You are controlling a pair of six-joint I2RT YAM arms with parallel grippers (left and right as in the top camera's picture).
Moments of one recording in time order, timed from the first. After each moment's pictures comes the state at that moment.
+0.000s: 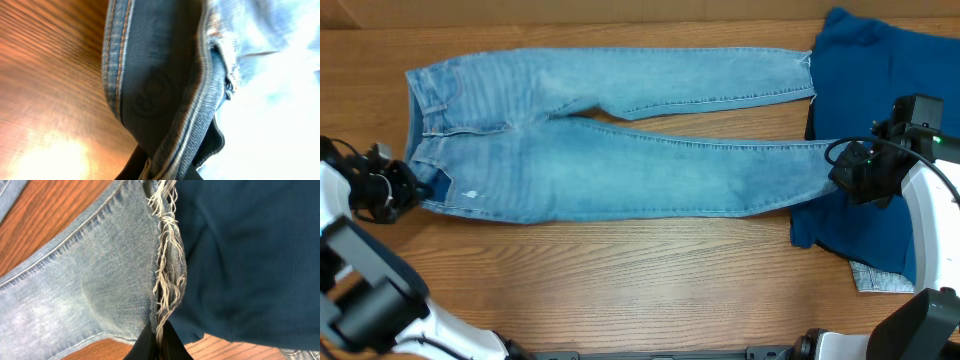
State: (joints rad) left arm 0.71 1.90 1.43 -0.99 0.42 0.02; right arm -0.29 1.52 1.23 -1.05 -0.14 0.32
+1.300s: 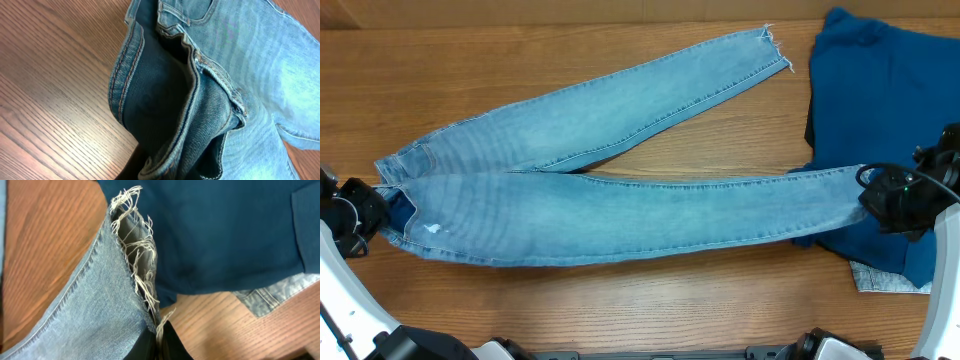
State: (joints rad) left arm 0.79 1.48 1.43 -1.24 0.18 -0.13; right arm -0.45 1.33 1.23 -1.22 -0.15 0.32
